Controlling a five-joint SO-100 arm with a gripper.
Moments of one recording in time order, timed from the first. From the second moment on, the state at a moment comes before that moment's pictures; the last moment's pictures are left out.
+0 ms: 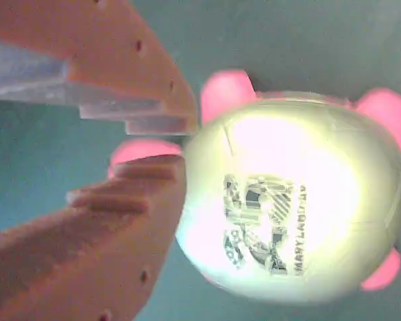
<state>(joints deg) 25.3 69.6 65.7 92.1 26.5</state>
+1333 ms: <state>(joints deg) 21.2 59.0 65.4 93.3 30.7</state>
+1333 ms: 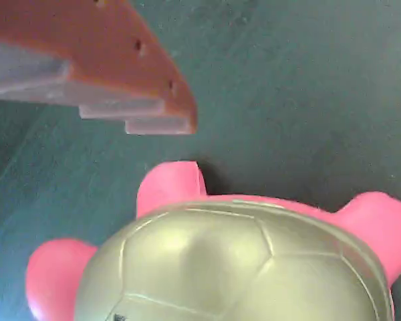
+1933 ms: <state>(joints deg) 22.9 51.8 59.4 92.7 30.2</state>
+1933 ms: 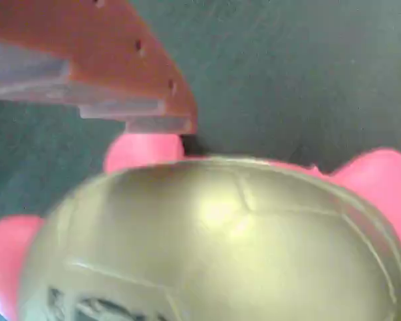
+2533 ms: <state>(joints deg) 22.0 48.9 59.4 92.1 30.2</state>
